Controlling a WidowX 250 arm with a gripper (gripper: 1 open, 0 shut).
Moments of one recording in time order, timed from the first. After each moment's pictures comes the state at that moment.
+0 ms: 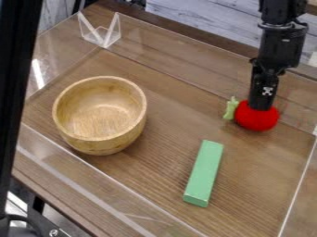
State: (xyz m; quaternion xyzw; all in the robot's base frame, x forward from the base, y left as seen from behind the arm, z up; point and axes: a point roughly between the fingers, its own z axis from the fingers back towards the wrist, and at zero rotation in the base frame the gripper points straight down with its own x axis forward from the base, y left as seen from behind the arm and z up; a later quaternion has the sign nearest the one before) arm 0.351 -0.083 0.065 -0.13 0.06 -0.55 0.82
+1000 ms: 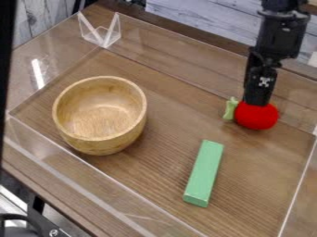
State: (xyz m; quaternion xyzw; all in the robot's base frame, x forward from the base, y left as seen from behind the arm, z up) arm 0.335 -0.079 0.099 -0.10 0.07 -0.55 0.82
